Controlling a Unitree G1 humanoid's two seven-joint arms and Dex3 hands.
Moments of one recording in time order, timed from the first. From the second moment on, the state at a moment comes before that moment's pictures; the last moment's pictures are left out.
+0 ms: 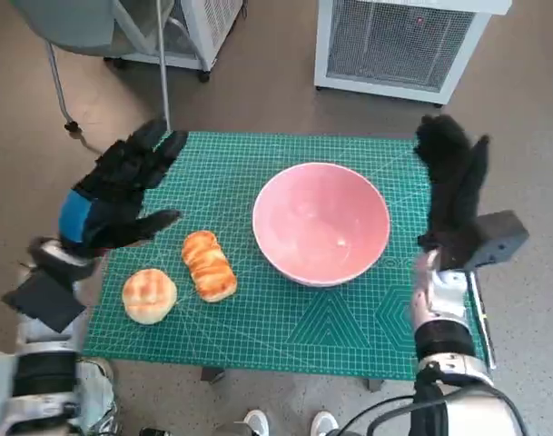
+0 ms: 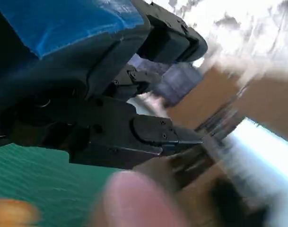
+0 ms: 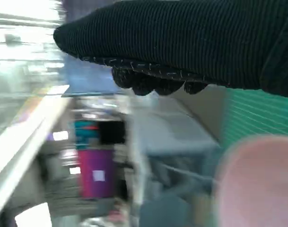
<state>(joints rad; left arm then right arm) -0.47 0.62 0.15 0.47 0.01 -0.69 -0.51 -0.80 -0.15 -0.28 1.02 0.10 -0.79 0.06</state>
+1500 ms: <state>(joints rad) -0.80 0.79 -0.40 0.59 0.93 -0.82 -0.25 -0.55 -0.17 -0.18 0.43 0.07 -0.79 0.07</state>
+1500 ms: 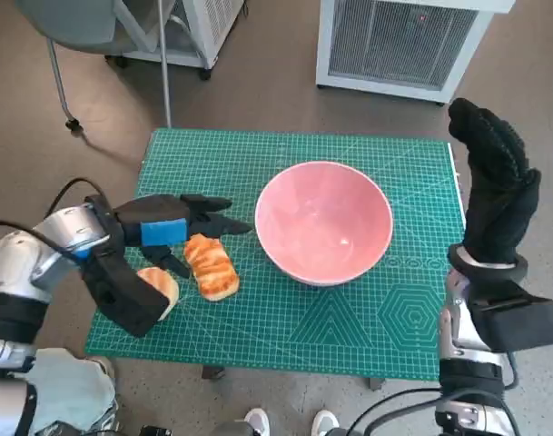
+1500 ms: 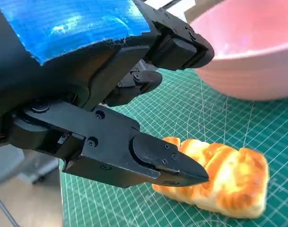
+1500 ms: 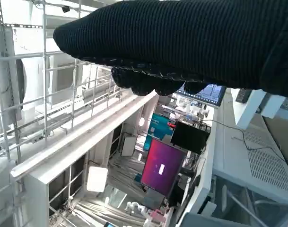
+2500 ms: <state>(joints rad) -0.89 0.70 -0.62 0.81 1.06 -0.68 -0.22 -0.49 -0.17 -0.17 0.33 0.07 -0.76 0.05</state>
